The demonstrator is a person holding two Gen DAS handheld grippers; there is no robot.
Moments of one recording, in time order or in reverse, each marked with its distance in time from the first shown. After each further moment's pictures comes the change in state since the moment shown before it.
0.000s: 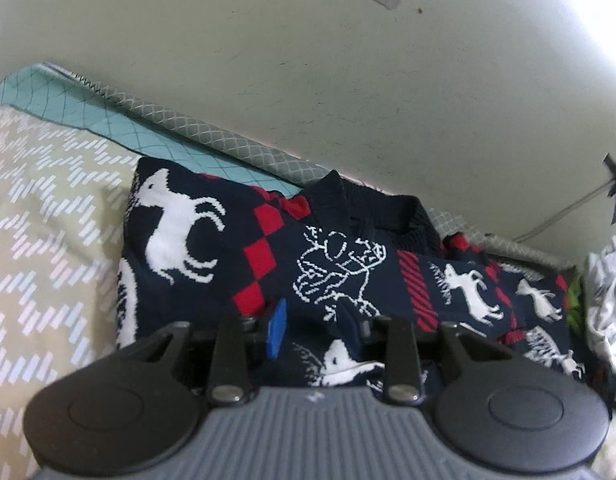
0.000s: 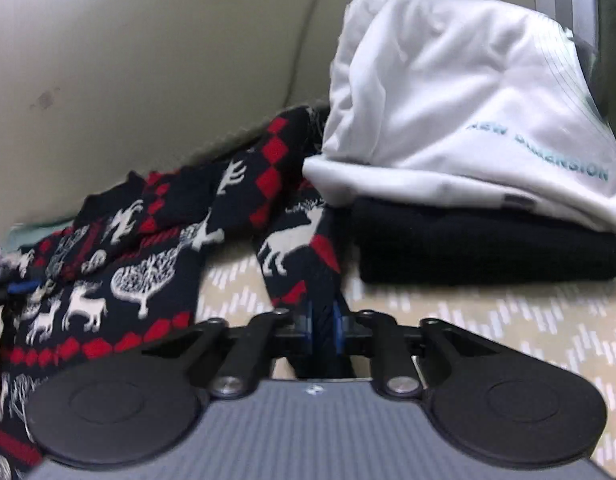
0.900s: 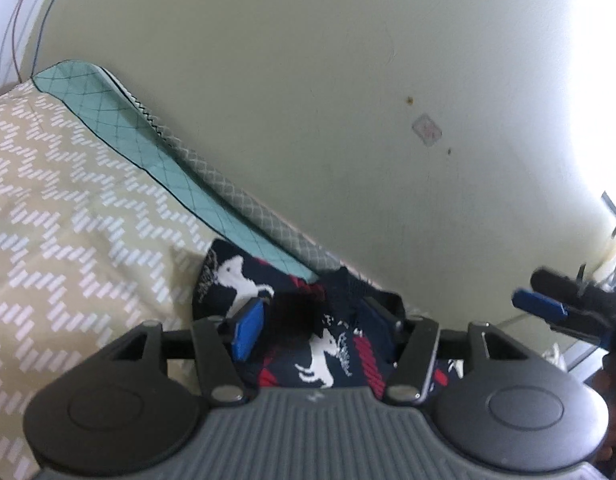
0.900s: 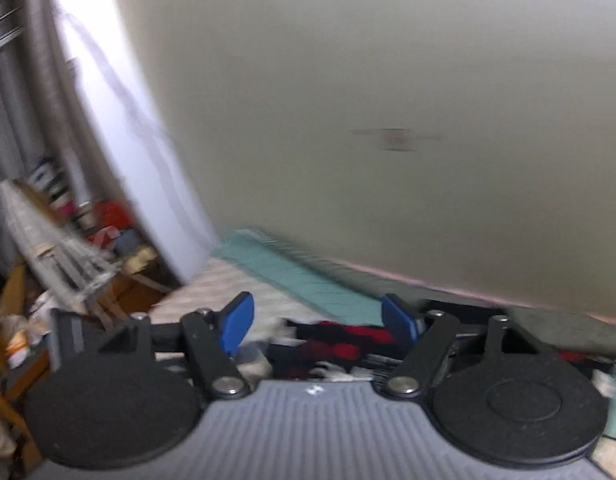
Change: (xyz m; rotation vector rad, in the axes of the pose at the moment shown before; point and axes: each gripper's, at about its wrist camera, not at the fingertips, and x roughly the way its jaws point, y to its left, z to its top) left arm -0.061 0.062 0.031 -0.197 -0.148 -0.122; right arm 0.058 0.238 0.113 -0.304 0.029 0.529
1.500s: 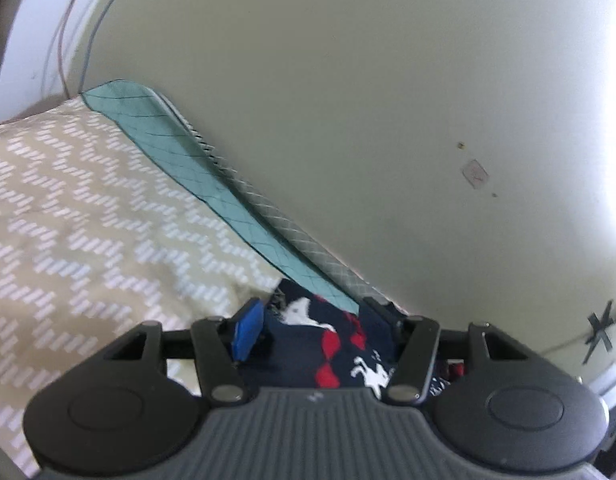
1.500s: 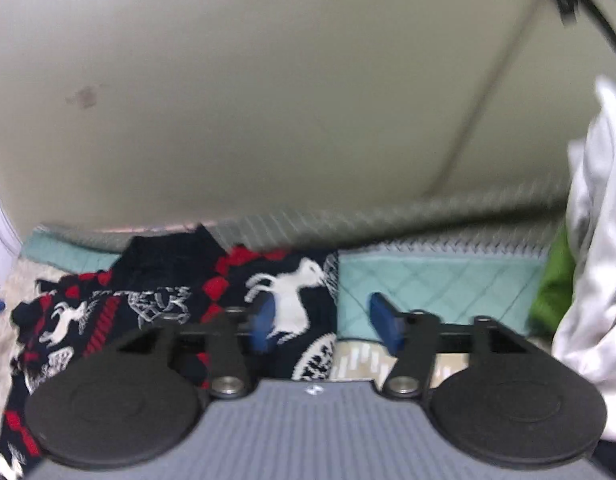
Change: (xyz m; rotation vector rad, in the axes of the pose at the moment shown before) left arm -0.016 0.034 0.011 -0.074 -0.077 0.097; right arm -0.040 -0.121 -0.098 0.091 -0.050 -0.427
